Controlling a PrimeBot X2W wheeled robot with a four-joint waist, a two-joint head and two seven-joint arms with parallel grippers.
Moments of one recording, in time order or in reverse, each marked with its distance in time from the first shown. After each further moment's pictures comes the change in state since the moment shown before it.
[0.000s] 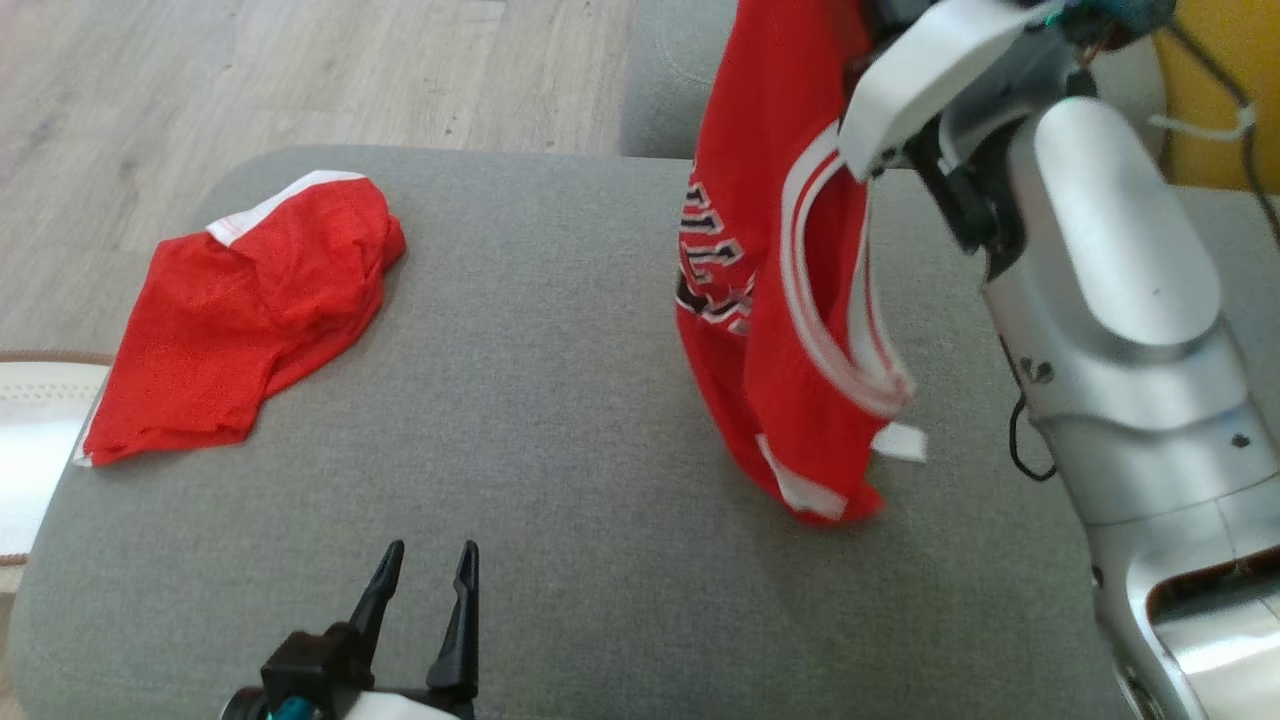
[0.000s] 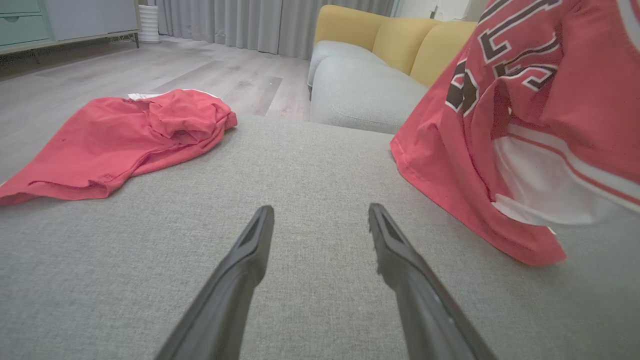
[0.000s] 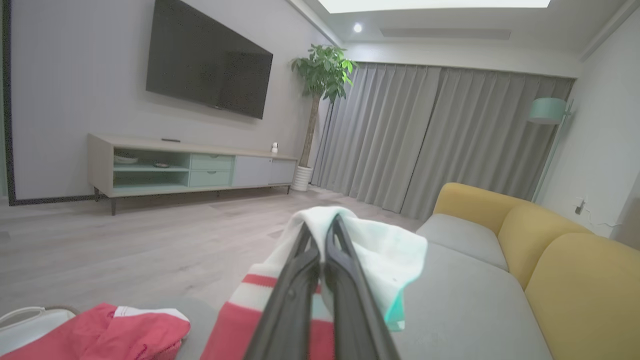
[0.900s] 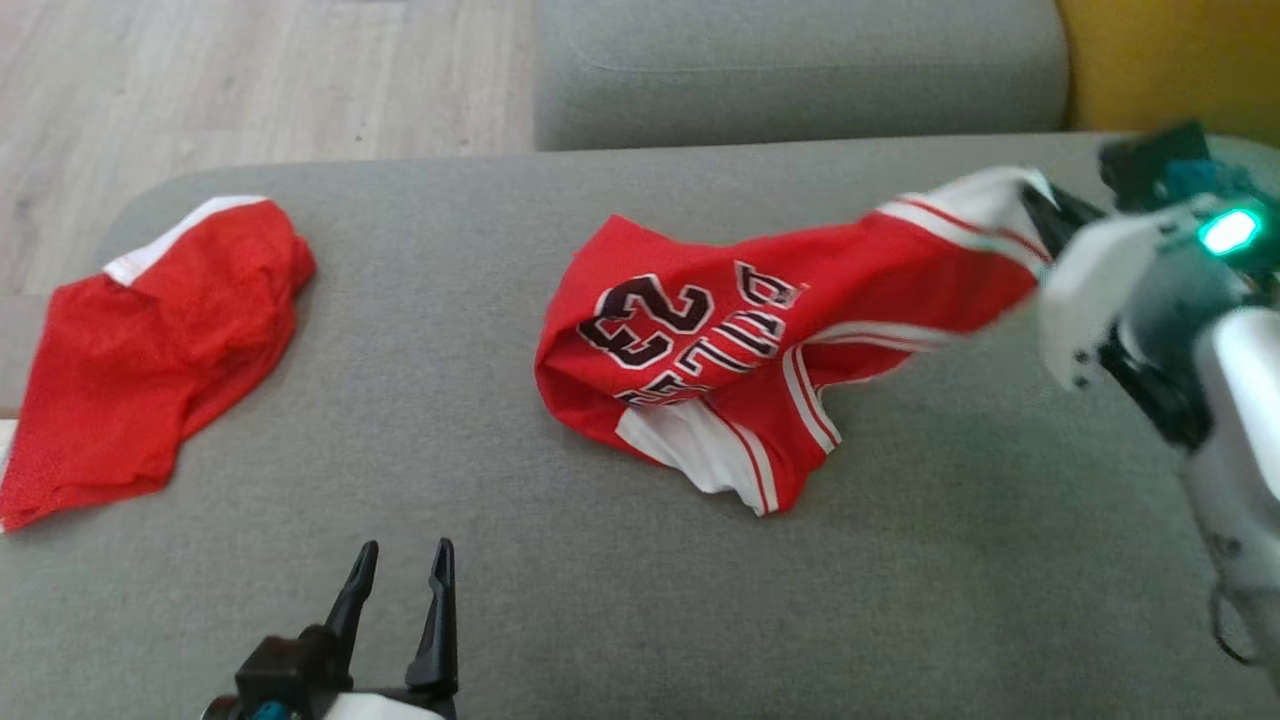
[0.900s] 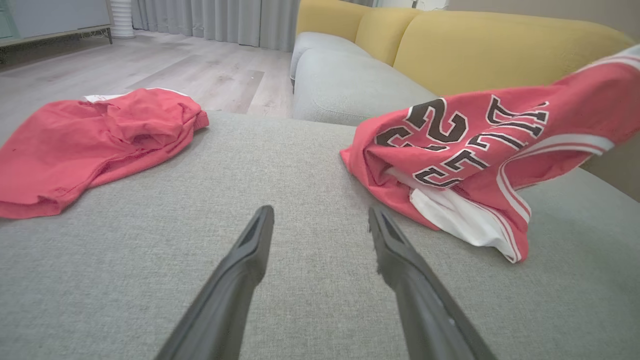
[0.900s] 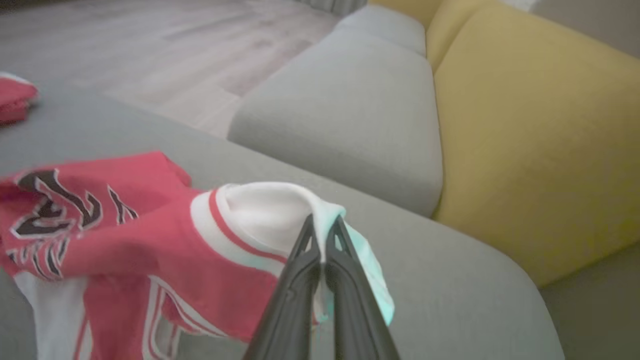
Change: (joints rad) left arm 0.015 0.000 0.028 -0.022 -0.009 0.024 0.000; right arm 0.356 -0.317 -0.034 -0.147 0.071 0.000 0.334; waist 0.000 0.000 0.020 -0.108
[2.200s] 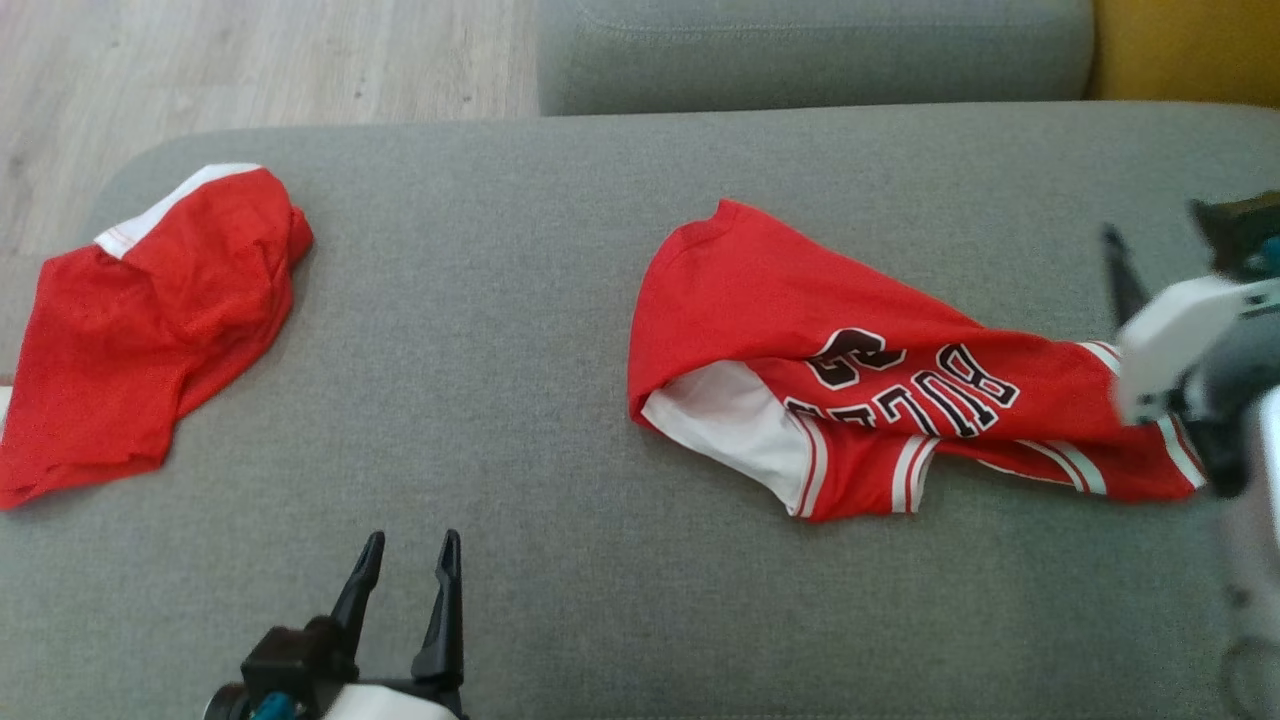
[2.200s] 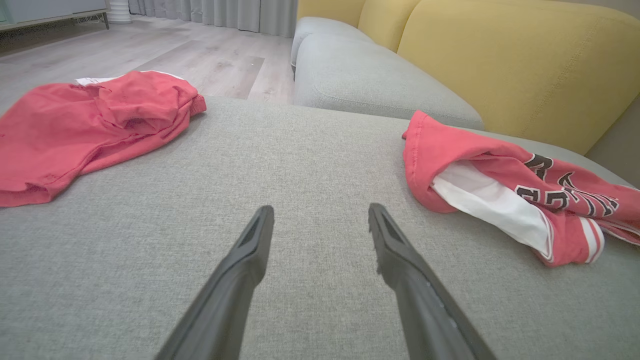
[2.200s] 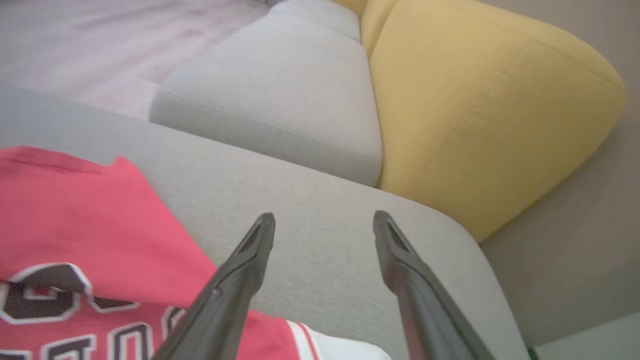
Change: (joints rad) left arm -0.015 0.000 -0.008 0.004 0.001 -0.007 0.000; right arm 0.144 0.065 -0.287 0.006 -0.256 0.000 -0.139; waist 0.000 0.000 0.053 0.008
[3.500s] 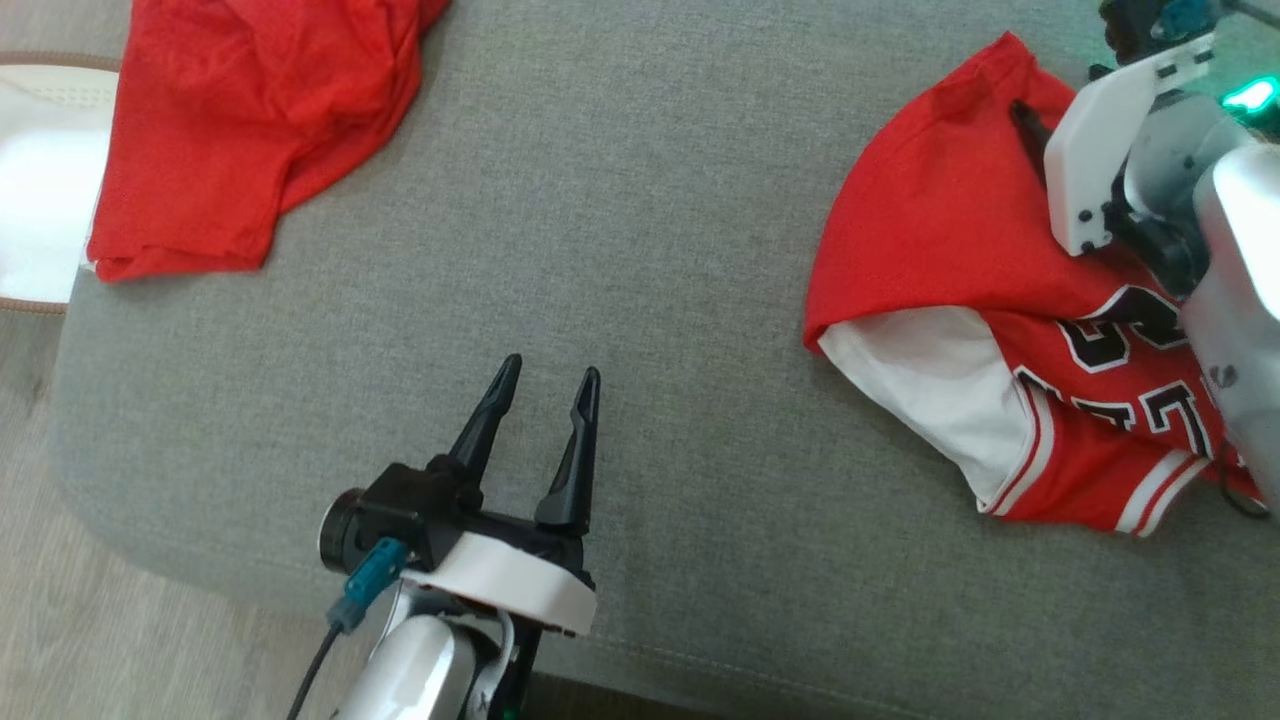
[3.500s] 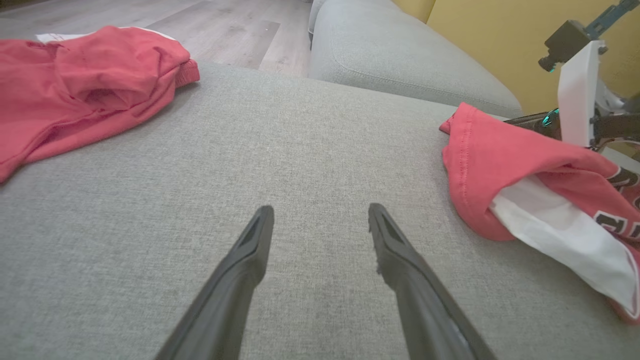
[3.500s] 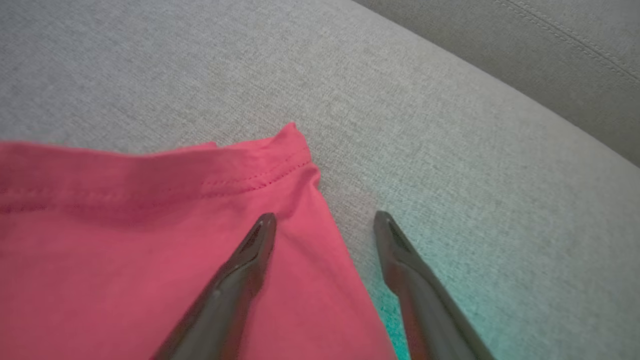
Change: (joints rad) left arm -0.305 -0.008 -0.244 -0.008 -0.071 0.054 0.000; right arm -0.508 -0.053 0.456 0.416 0.304 0.000 0.163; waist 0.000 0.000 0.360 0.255
